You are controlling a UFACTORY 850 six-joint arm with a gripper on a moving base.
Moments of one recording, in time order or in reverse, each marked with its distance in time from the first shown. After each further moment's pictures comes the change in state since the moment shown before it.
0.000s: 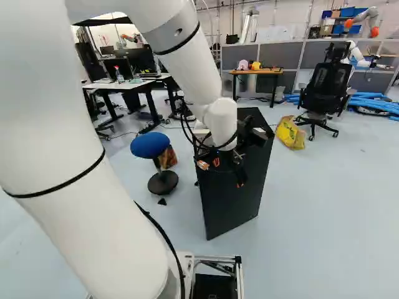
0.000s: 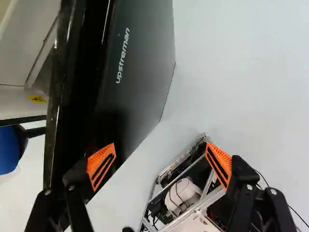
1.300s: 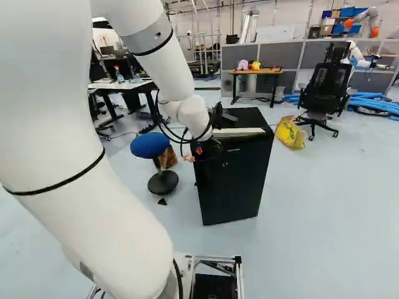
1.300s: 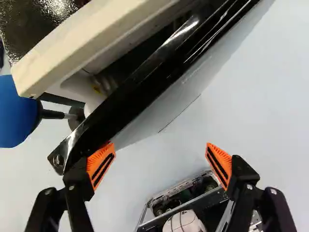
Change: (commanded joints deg) arm 15.4 -1.6 -1.7 -2.7 10.6 0.0
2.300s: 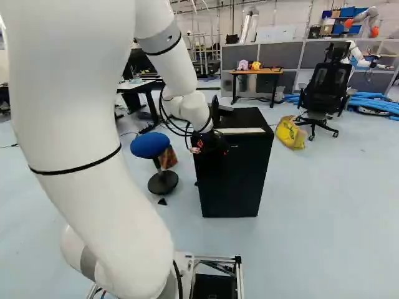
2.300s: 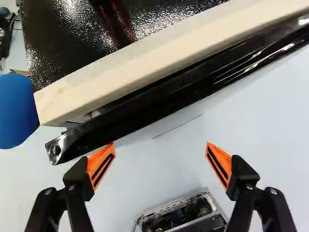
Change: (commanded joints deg) arm 2.0 -6.7 -7.5 -5.4 2.9 0.0
